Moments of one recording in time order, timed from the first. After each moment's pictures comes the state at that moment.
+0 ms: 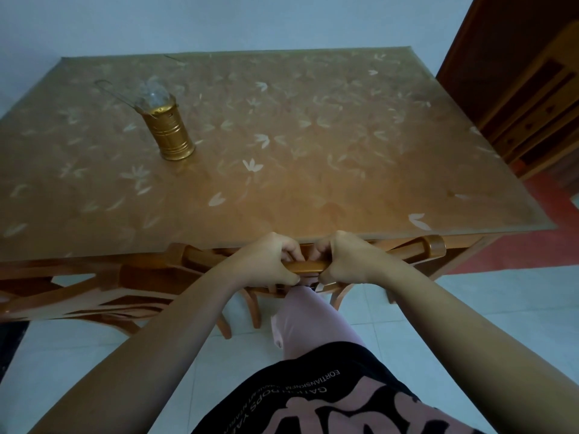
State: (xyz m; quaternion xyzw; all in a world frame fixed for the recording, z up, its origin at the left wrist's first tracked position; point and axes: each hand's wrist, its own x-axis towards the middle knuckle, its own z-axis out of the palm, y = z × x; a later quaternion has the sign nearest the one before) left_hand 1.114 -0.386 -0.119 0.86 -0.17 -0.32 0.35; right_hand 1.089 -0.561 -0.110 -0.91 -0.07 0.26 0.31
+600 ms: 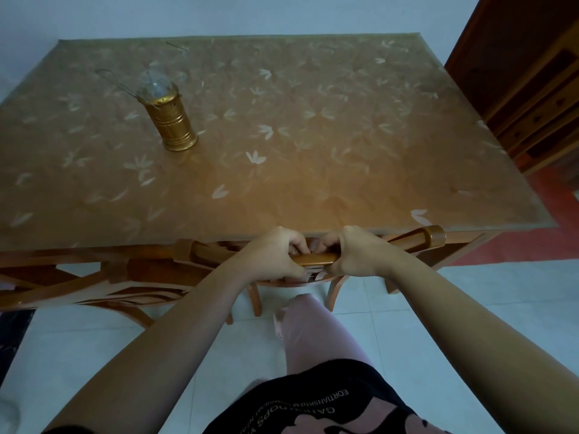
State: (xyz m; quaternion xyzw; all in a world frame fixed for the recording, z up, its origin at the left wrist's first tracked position) left_hand 1.114 -0.392 -0.116 0.86 -0.15 -0.33 0.37; right_hand 1.098 -0.572 -0.110 -0.91 -0.11 0.28 0.29
